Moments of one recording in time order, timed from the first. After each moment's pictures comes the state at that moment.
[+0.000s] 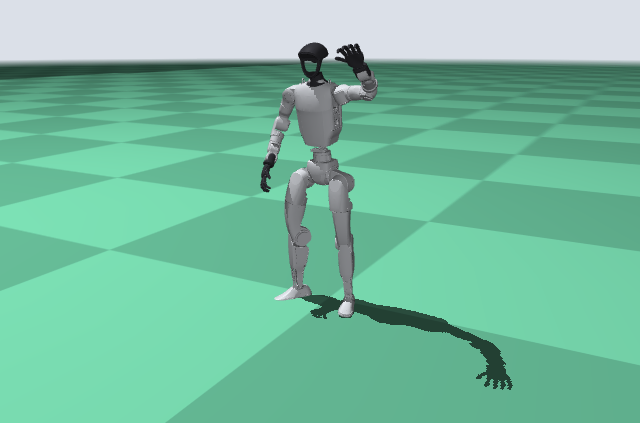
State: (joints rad) left arm -1.25 1.56 -0.58 0.68 0.41 -0.29 0.50; right arm 0.12 -0.56 0.55 0.66 -0.01 -0.24 -0.09; waist 0.09 -0.03 0.07; left_leg 0.08 0.04 0.47 -0.05 -0.11 -0.20; right_leg -0.04 -0.25 -0.49 0.07 0.06 0.25
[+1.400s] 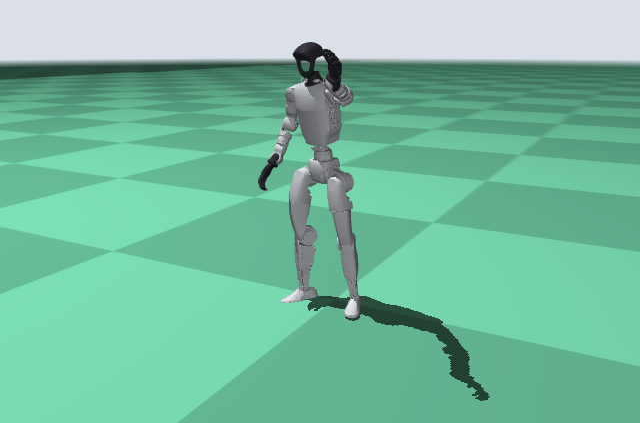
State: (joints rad) left arm -1.28 1.29 -0.47 0.96 -0.30 -0.24 0.59; right arm 0.08 -0.48 0.46 0.72 0.11 -0.12 -0.23; waist 0.01 -0.01 0.11; left_leg 0.11 0.11 0.61 -0.05 -0.10 -0.20; right_leg -0.07 -0.15 -0.38 0.00 0.10 0.26
